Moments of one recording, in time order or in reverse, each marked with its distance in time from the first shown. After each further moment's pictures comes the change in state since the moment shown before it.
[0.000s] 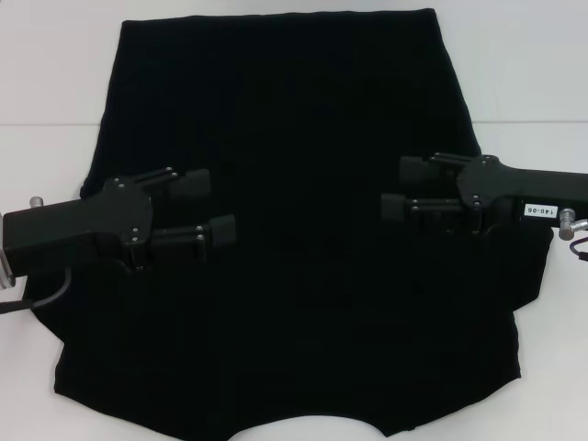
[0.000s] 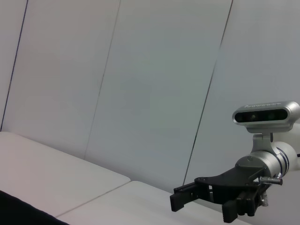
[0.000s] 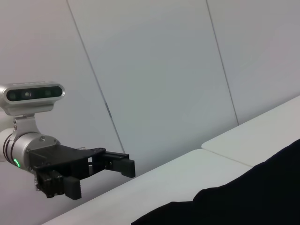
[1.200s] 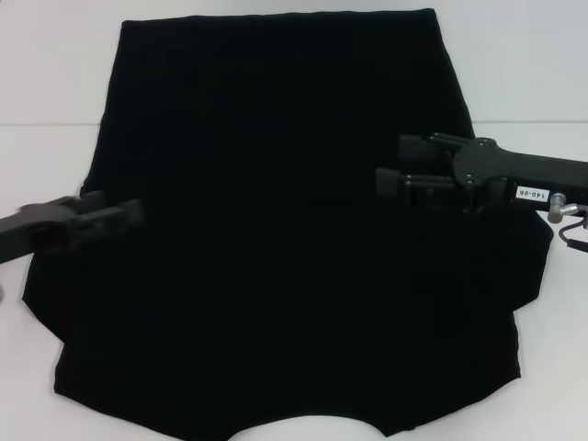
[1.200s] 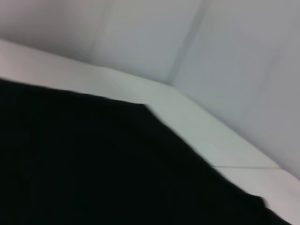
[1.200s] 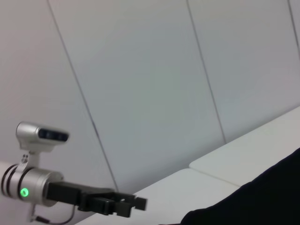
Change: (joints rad) left arm 0.050 0.013 -0.133 0.008 0.152 -0.326 -0.246; right arm 0.002 0.022 0.013 0.003 0.047 0.054 -0.010
